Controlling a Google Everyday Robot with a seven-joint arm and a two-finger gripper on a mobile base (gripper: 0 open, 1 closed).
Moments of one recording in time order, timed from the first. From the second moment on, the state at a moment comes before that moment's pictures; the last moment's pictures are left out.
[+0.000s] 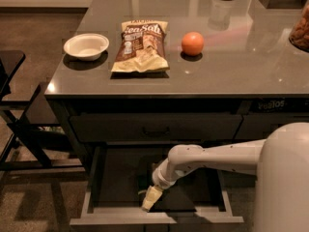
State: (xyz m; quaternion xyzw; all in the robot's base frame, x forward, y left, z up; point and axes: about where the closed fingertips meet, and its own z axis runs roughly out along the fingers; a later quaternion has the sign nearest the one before) arm 0.487 0.017 0.408 -0.59 0.76 0.22 0.17
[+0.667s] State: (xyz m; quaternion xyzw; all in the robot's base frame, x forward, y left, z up) arm 0.519 0.017 0.374 -0.61 0.74 0.22 0.17
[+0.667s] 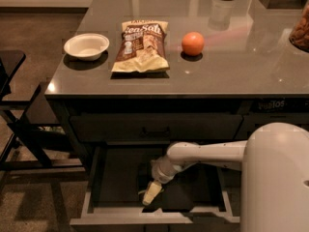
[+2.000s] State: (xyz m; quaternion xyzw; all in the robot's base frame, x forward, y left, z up) arm 0.523 0.021 0.362 -0.61 0.74 0.23 0.17
